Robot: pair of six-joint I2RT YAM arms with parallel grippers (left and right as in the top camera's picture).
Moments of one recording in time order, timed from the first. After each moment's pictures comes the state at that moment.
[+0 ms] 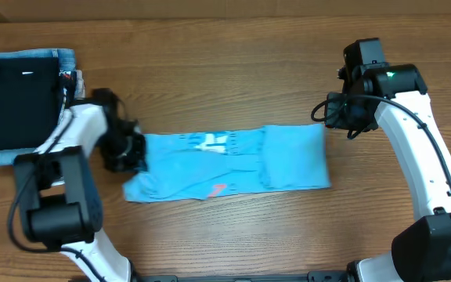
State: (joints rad) left arm 0.17 1.93 1.25 -1.08 0.24 -0.03; right arm 0.10 1.67 1.52 -1.21 0.03 0.25
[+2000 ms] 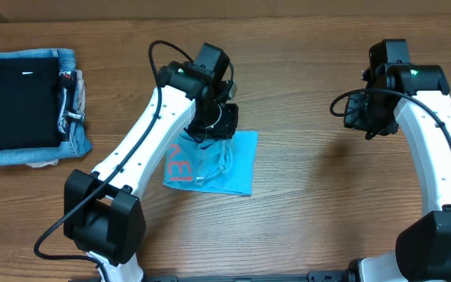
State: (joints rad) left arm -0.46 1.88 1.67 -1.17 0.32 -0.32; right arm -0.01 1.67 1.52 -1.25 0.04 0.25
